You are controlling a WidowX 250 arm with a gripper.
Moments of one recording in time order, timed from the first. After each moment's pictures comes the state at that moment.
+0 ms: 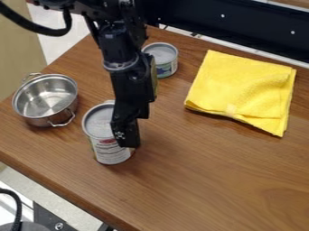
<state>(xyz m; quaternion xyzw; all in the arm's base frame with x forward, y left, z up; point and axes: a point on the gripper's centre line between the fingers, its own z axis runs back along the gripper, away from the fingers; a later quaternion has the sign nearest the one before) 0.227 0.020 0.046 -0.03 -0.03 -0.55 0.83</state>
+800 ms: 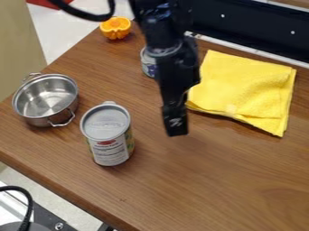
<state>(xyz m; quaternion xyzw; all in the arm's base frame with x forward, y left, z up) 0.265 -0.031 0.062 -0.05 -0.07 -0.44 0.89</state>
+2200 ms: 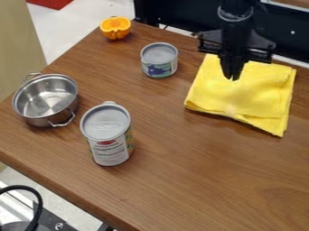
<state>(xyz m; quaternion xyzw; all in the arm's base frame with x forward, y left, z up) 0.380 -0.056 0.062 -0.03 -0.13 0.07 0.99</state>
